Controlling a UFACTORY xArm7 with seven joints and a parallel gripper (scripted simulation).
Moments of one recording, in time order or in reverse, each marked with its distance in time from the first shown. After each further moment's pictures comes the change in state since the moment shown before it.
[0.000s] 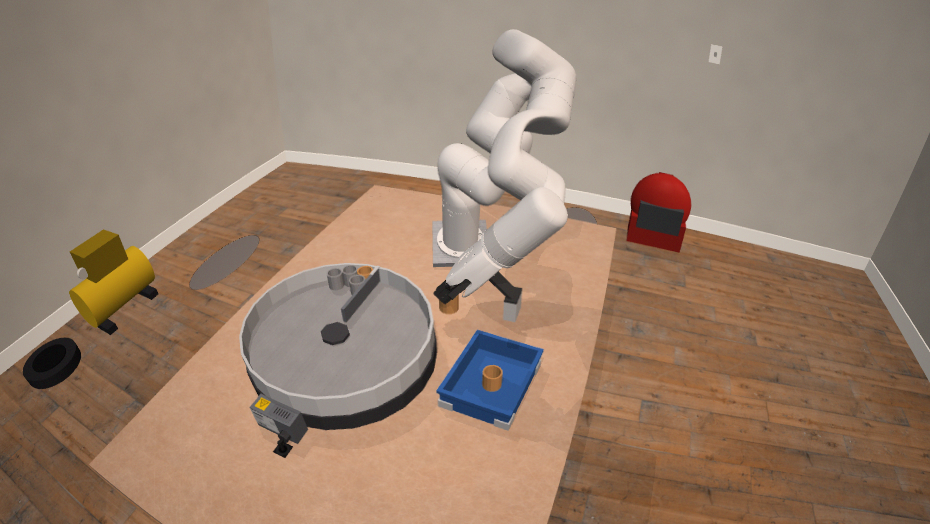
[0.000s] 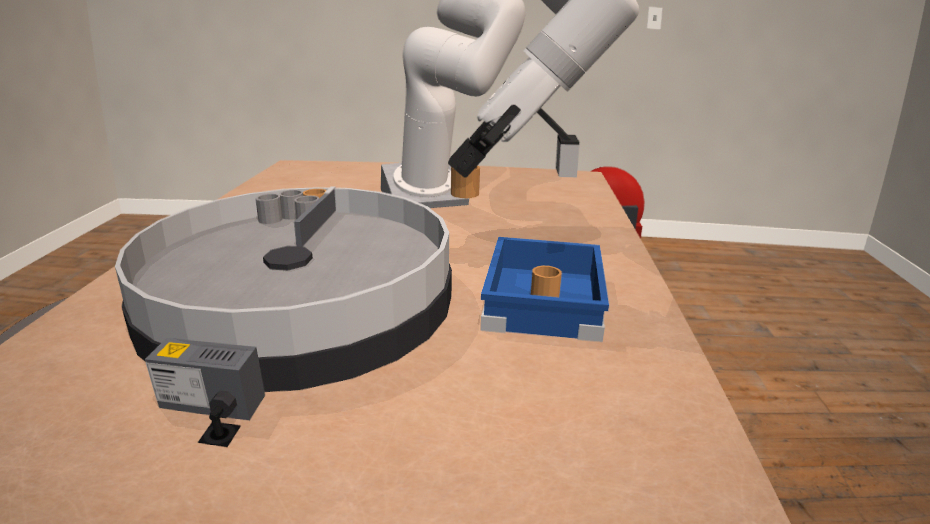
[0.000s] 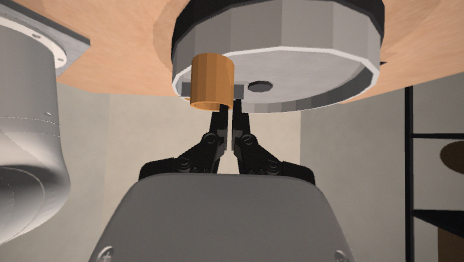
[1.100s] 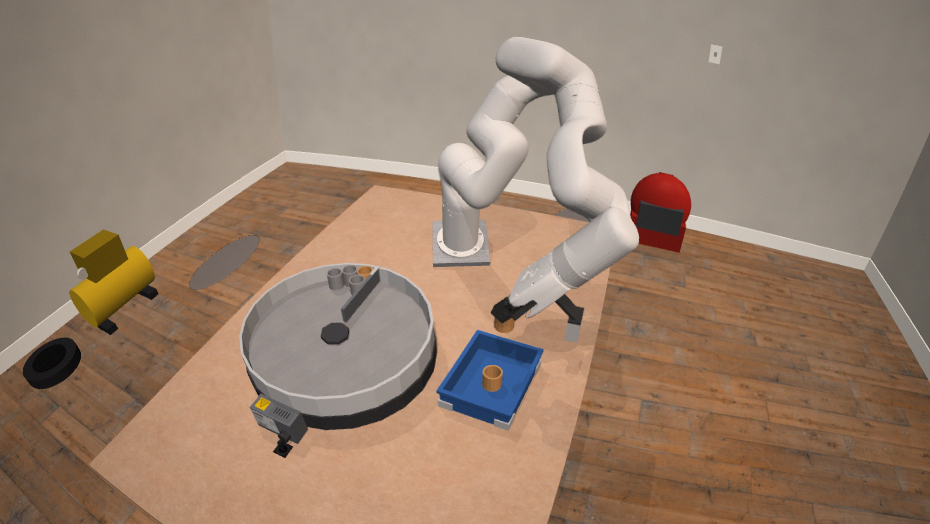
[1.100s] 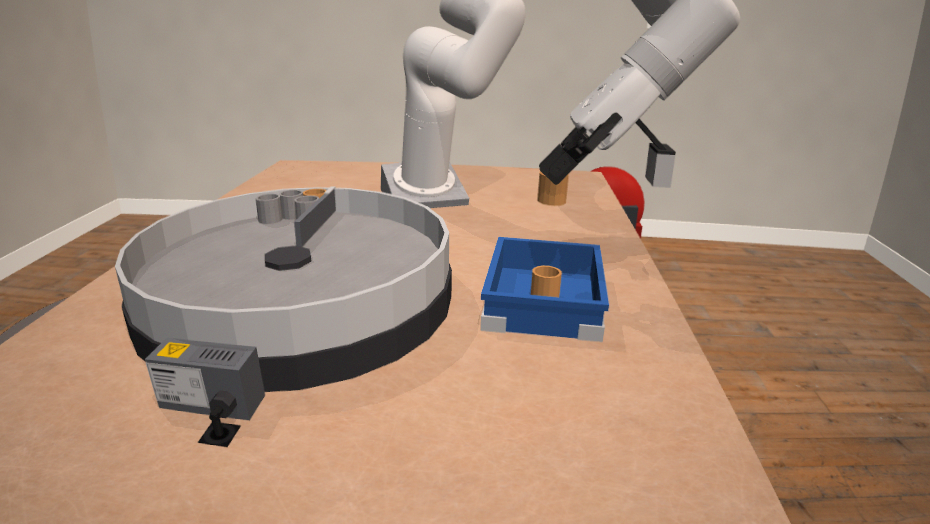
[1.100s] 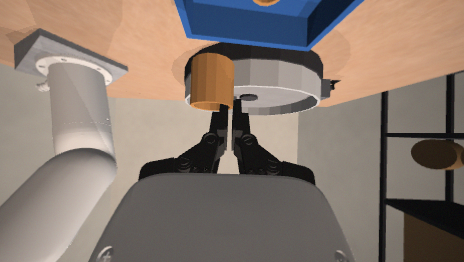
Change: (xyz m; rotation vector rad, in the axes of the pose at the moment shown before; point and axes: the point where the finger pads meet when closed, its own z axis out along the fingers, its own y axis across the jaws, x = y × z) arm 0.090 0.016 -0.075 0.009 -0.011 0.004
